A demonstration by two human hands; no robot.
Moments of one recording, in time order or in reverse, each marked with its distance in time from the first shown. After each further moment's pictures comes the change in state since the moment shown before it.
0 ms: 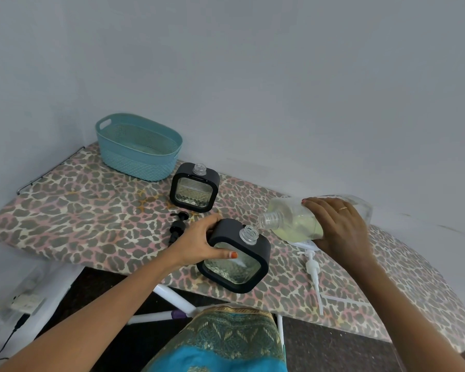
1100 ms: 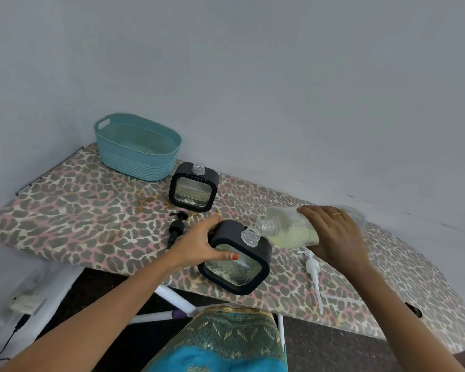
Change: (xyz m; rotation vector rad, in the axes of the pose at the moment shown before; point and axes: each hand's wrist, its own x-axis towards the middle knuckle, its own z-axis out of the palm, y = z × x) left_hand 0.001 -0.001 0.004 0.051 -0.004 -0.016; right_hand -0.012 -0.005 0.008 0.033 -0.063 0.016
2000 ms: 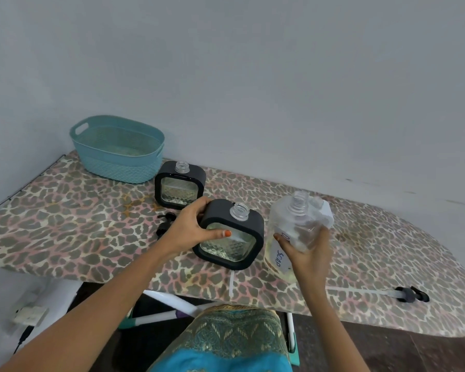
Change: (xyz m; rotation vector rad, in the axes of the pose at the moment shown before) left_hand 0.027 0.013 0.000 0.000 0.120 -0.061; right_hand -0.031 -0.064 0.038 0.930 0.253 1.168
